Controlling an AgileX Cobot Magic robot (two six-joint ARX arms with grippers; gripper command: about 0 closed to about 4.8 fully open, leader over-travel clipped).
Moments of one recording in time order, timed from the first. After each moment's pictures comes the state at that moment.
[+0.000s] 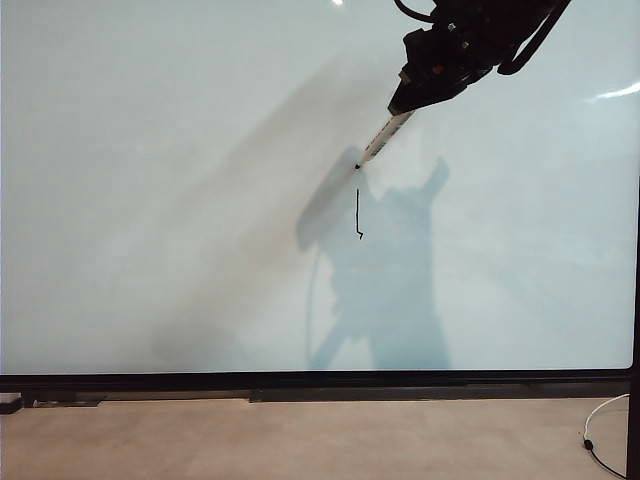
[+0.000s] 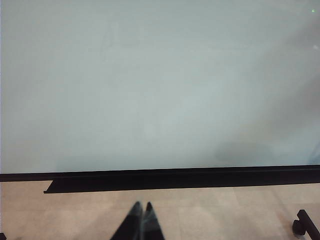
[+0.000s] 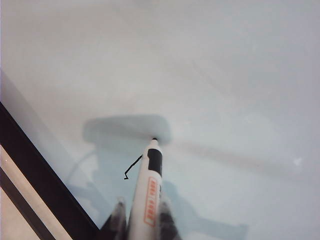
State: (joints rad) left arm -0.01 0.00 0.00 -0.09 0.02 -0.01; right arm 0.50 1.38 1.00 0.07 -0.05 -0.57
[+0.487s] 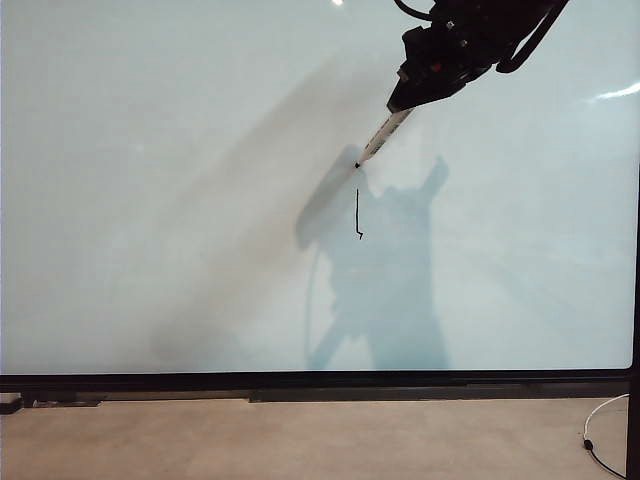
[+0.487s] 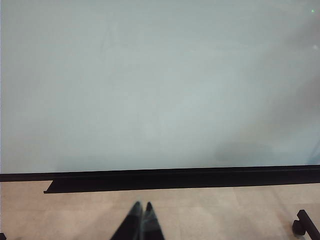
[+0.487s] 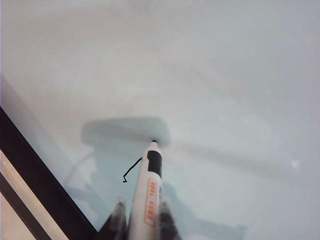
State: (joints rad) left arm -0.01 0.00 0.00 -0.09 0.02 -0.01; right arm 0.50 1.38 0.99 0.08 -0.05 -0.57
